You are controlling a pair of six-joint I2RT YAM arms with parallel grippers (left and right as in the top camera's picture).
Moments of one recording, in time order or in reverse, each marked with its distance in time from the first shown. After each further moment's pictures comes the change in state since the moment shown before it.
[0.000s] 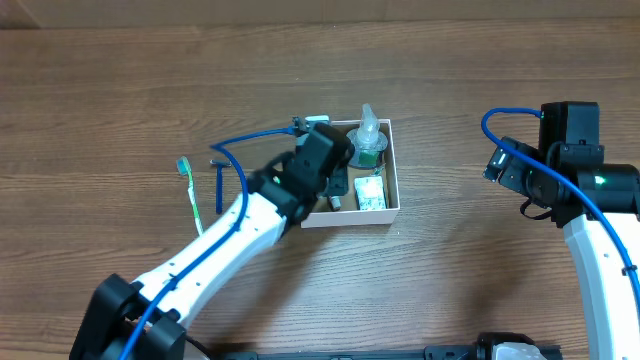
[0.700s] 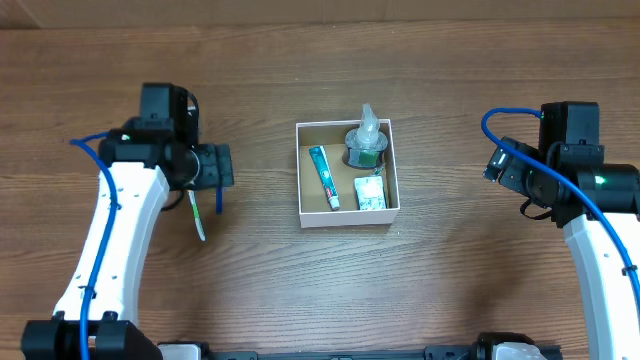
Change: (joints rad) left arm 0.605 -0.075 0.112 -0.485 0.180 0.419; right arm 0.000 0.000 0.000 -0.001 0.000 0.000
